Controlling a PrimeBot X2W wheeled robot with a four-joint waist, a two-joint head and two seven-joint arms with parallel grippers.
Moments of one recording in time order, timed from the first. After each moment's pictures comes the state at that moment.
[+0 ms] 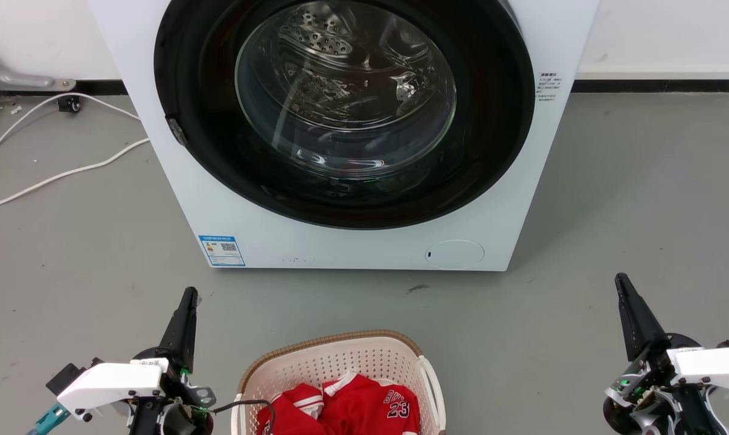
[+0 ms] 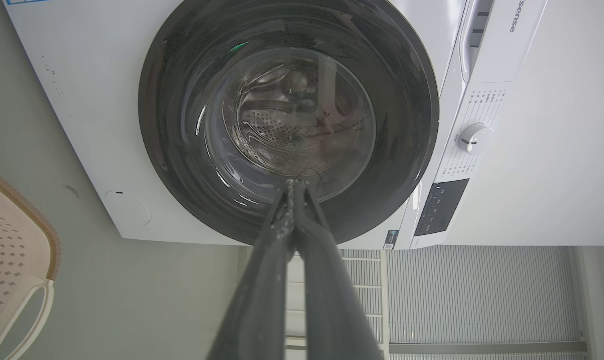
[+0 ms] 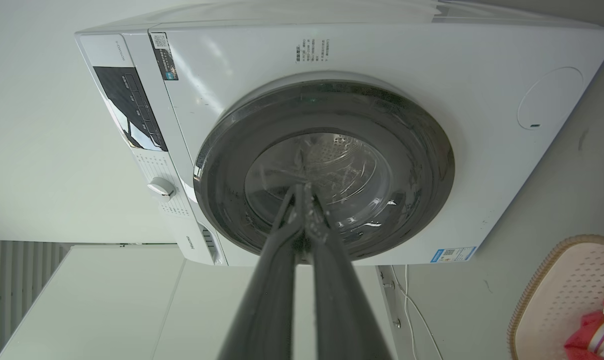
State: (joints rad) left arm -0.11 0.05 0.11 0.25 -1.61 -0.13 0.11; right arm -0.10 -0.05 -0.11 0.25 1.61 0.13 0.12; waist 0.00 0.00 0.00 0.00
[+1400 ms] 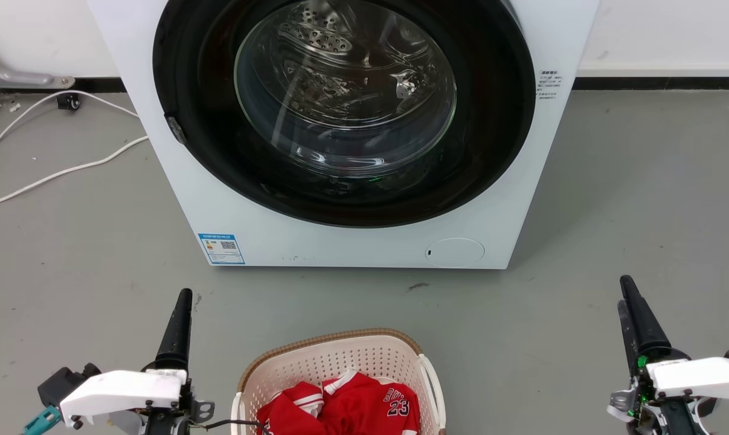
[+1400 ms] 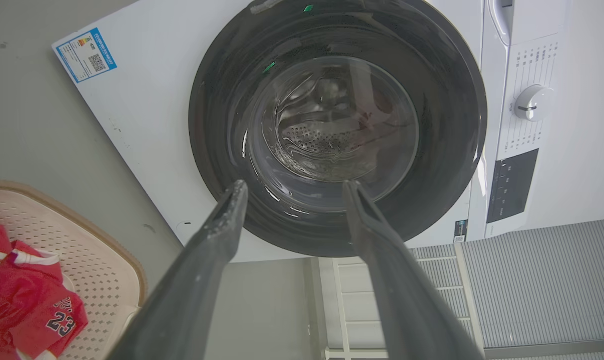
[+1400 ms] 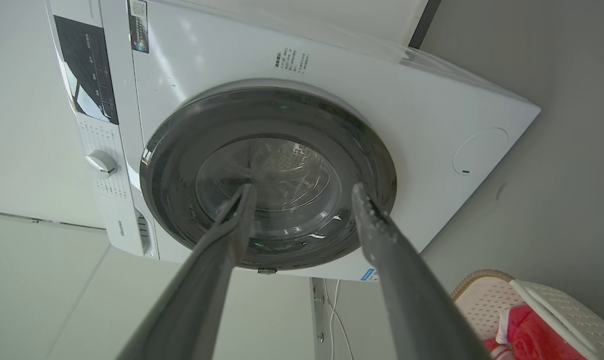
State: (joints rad) left arm -0.07 0.05 0.11 0.22 -1.36 -0.12 0.04; right arm -0.06 -0.05 -0.10 0.23 1.37 0.13 0.04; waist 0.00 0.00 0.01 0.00
